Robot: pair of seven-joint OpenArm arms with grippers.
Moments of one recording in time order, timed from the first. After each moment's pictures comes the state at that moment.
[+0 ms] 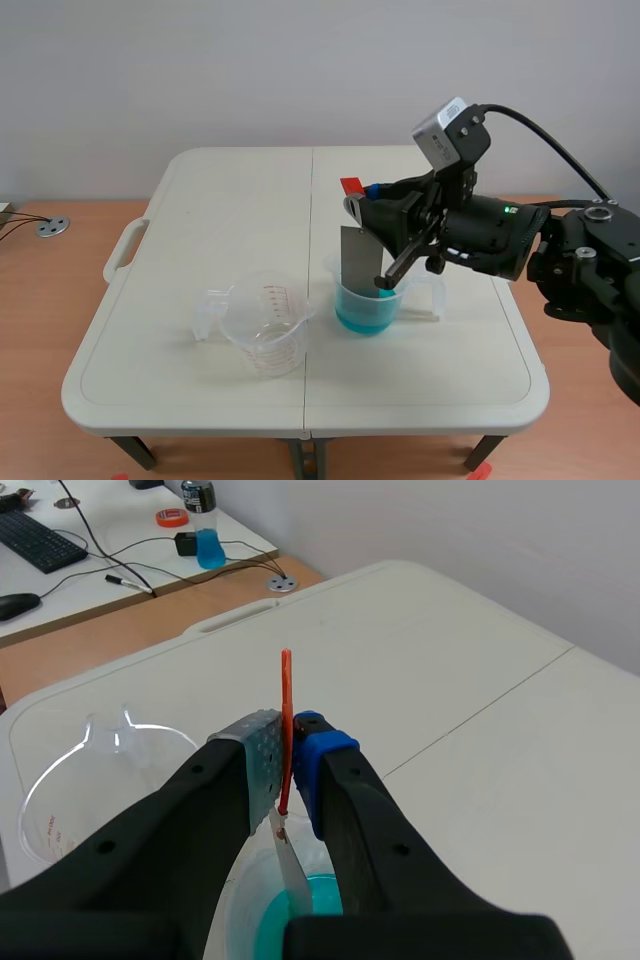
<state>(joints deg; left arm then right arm) 55.7 -28.3 5.0 69.8 6.6 -21.5 -21.3 7.2 18.4 -13.9 73.7 5.3 45.3 13.6</state>
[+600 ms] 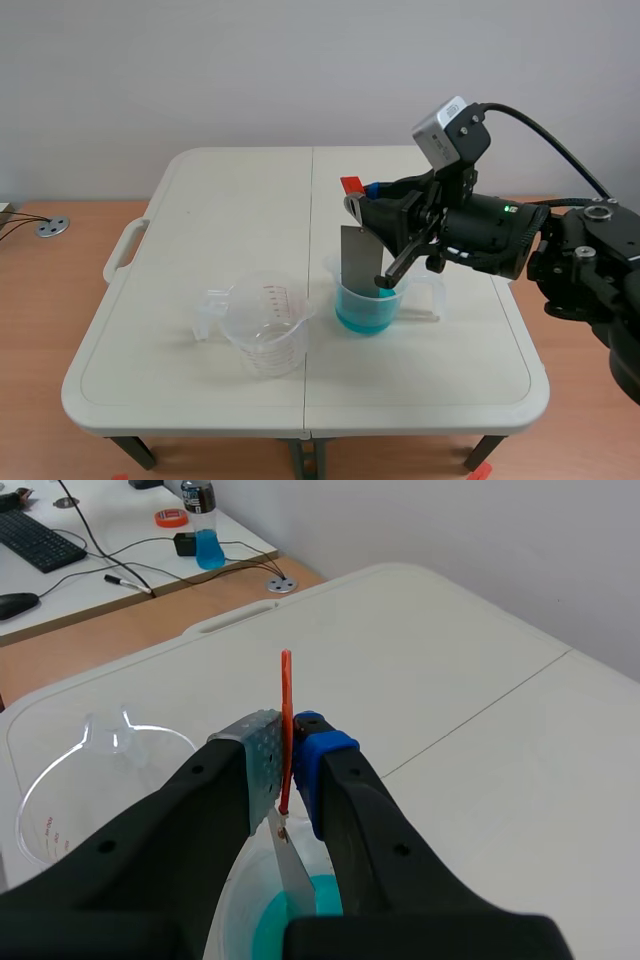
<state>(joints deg) 53.6 -28.3 4.9 69.0 6.4 -21.4 -18.3 7.2 18.4 -13.9 73.7 5.2 45.3 14.0</state>
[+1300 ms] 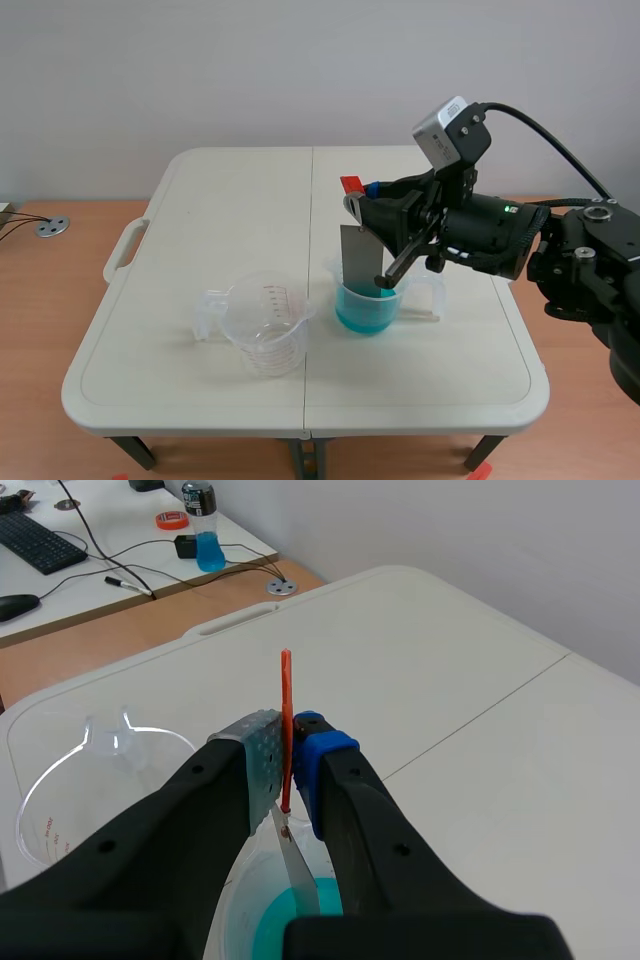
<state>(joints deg) 53.6 -28.3 4.9 69.0 6.4 -21.4 -18.3 7.2 18.4 -13.9 73.7 4.9 45.3 14.5</state>
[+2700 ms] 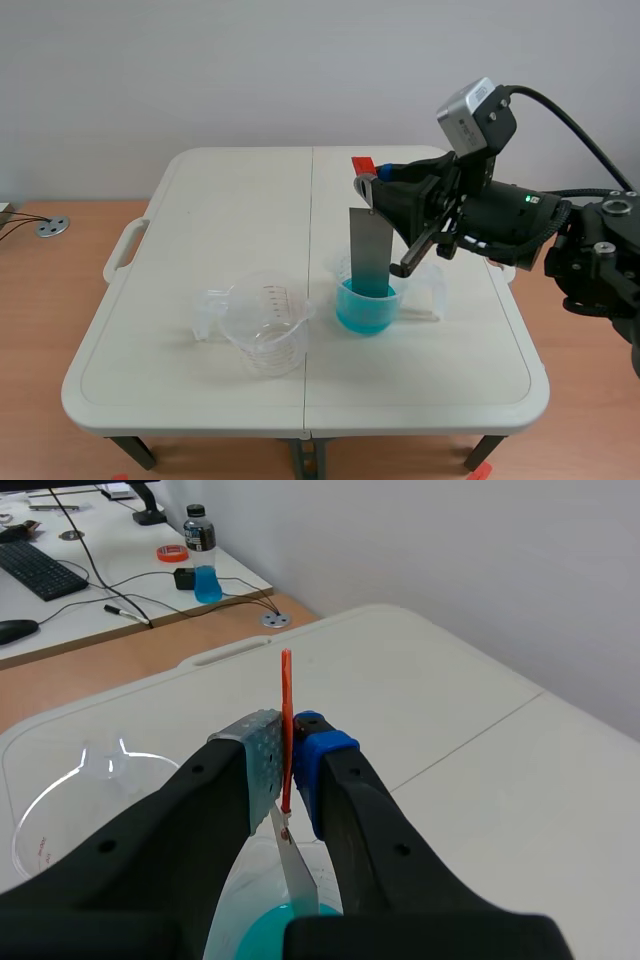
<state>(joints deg) 53.2 -28.3 4.9 69.0 6.4 -21.4 -18.3 7.2 21.1 -13.9 75.5 5.2 45.3 19.8</state>
